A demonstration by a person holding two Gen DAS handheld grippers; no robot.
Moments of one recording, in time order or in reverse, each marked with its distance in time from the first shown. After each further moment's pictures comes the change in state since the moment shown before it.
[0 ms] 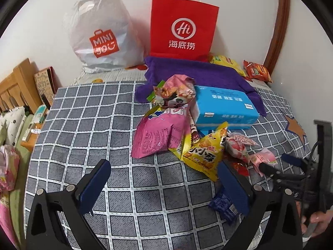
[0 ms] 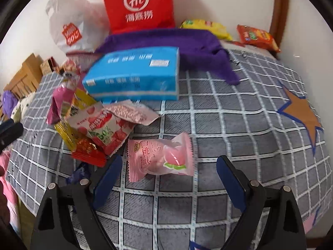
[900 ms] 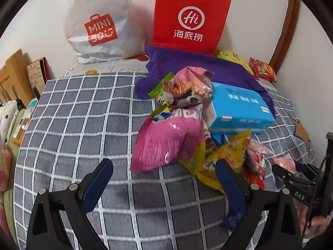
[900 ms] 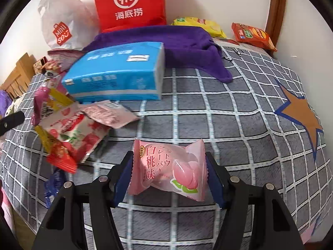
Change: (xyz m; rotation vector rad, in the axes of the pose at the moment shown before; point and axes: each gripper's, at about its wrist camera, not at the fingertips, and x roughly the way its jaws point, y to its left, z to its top) left arm 0.049 0.013 0.017 -0.011 0.044 -0.020; right arm 0.022 -0.024 0.001 0.005 -0.016 -0.044
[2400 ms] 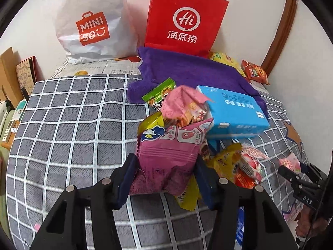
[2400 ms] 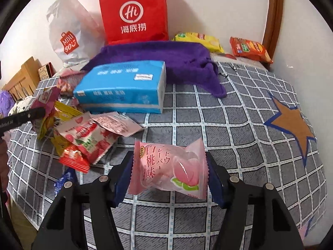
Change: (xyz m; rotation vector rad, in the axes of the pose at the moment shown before) left arm -0.001 0.012 0.006 0.000 0.000 -0.102; right arm -0.035 0.004 -0.001 -0.020 -0.091 0.005
